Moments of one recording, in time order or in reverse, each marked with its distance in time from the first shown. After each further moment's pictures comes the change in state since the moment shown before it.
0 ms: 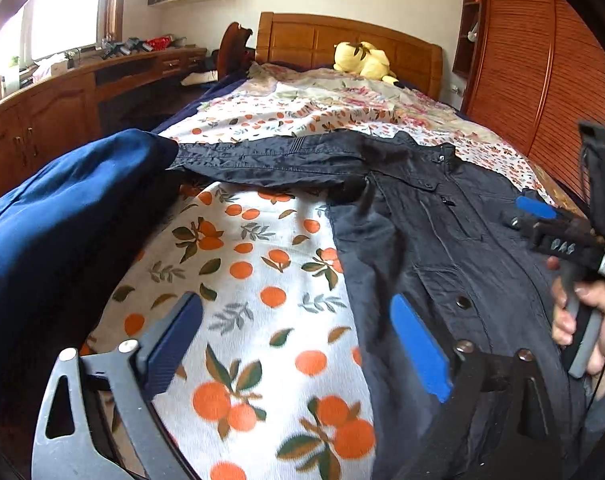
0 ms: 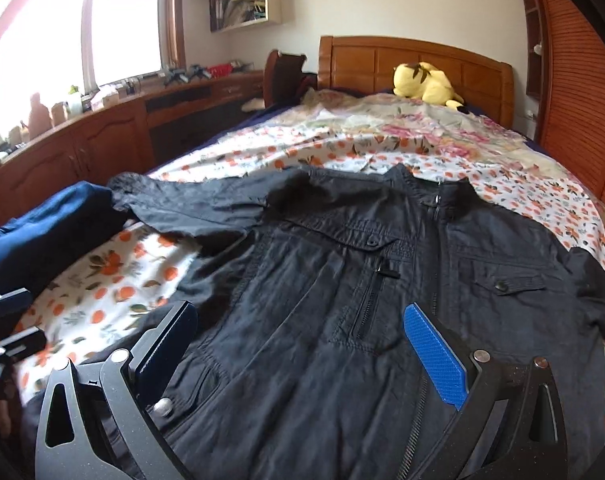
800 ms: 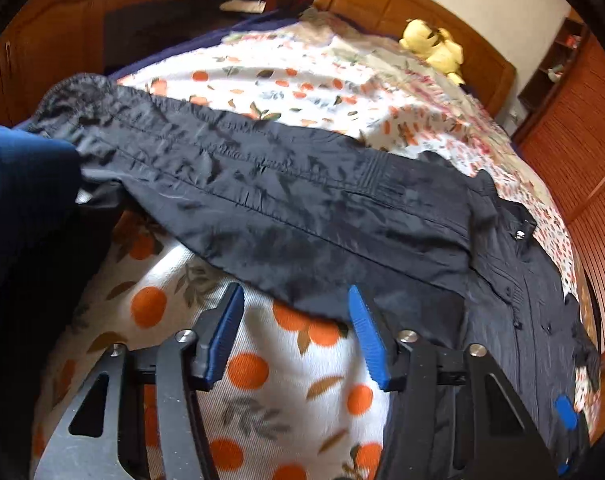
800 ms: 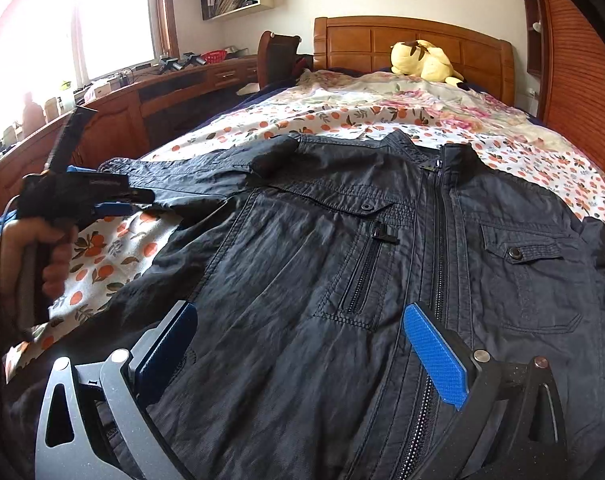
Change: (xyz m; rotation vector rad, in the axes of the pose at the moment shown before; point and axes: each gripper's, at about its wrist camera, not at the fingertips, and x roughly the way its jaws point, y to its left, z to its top) left arm 0.183 0.055 0.107 -0.302 0.206 -0.009; right arm 0.027 -0.008 -0.005 0.023 0.052 0.016
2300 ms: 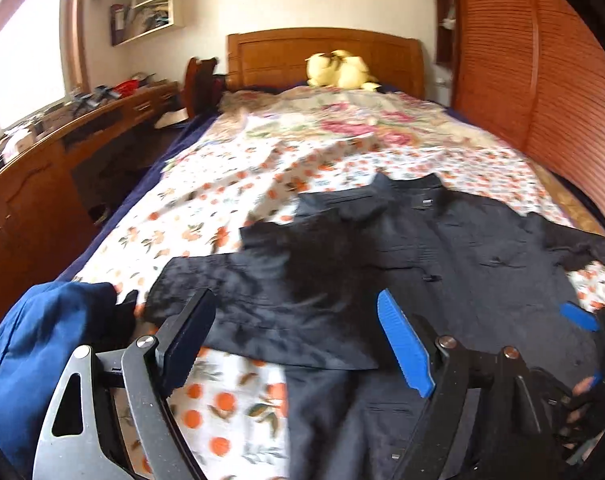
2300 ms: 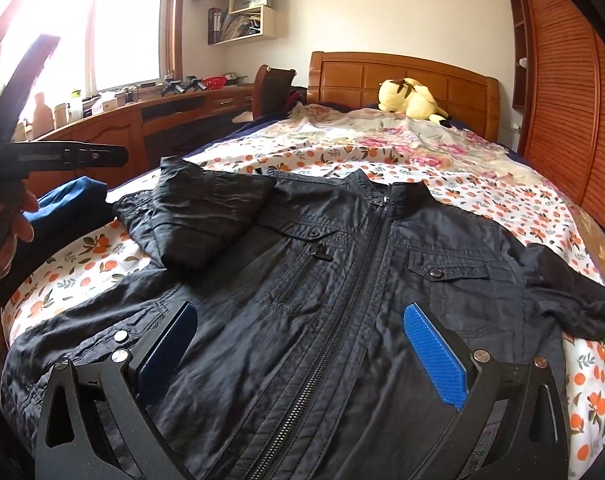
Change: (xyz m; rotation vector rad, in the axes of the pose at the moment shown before) left arm -0.145 -0.119 -0.043 0.434 -0.244 0.057; right arm -0.076 -0.024 -0.024 -0.063 -0.112 -0.053
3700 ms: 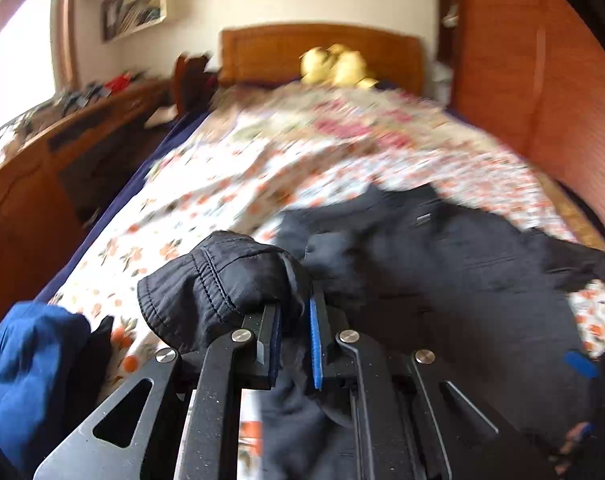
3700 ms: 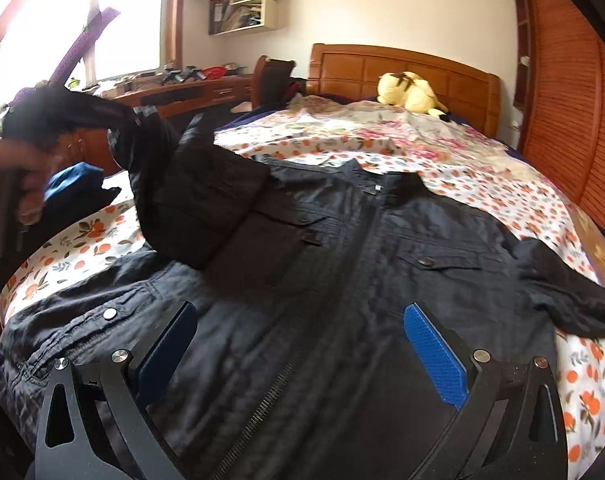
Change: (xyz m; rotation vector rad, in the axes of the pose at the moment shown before) left arm 0.014 -0.043 0.035 0.020 -0.017 -0.063; right arm -0.006 -0.018 -0.008 -0.002 0.030 -0.012
